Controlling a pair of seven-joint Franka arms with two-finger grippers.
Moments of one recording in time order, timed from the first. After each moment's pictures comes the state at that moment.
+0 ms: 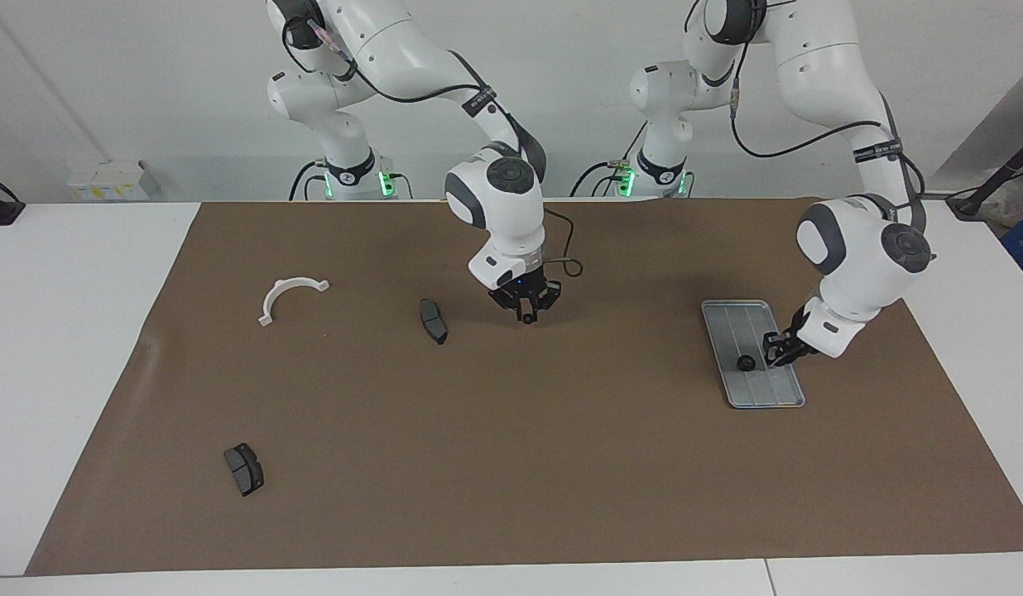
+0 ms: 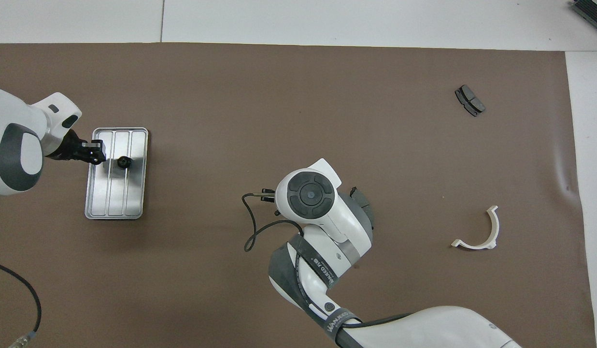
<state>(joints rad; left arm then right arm) 0.07 0.35 0.03 -1.85 -0.05 2.15 0.15 0.51 0.39 0.17 -1.86 -0.03 2.36 0.83</state>
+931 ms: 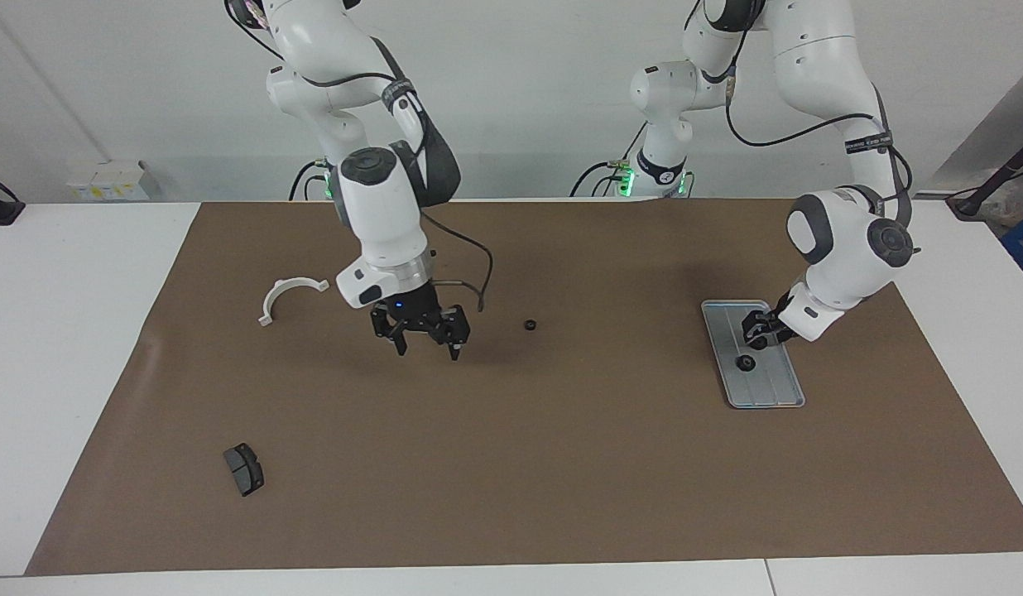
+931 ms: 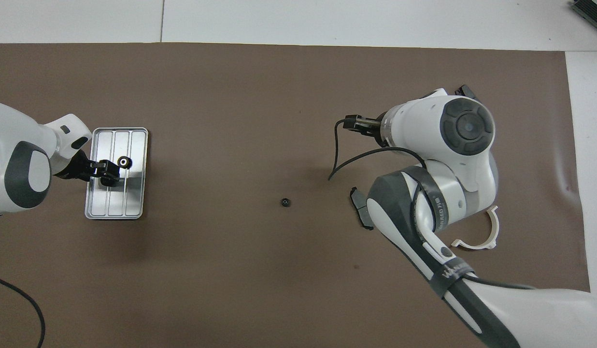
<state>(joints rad) 0.07 0.28 0.01 -1.98 -0.05 2.14 0.18 0.17 0.25 0.16 -1.83 -0.04 2.38 0.59</state>
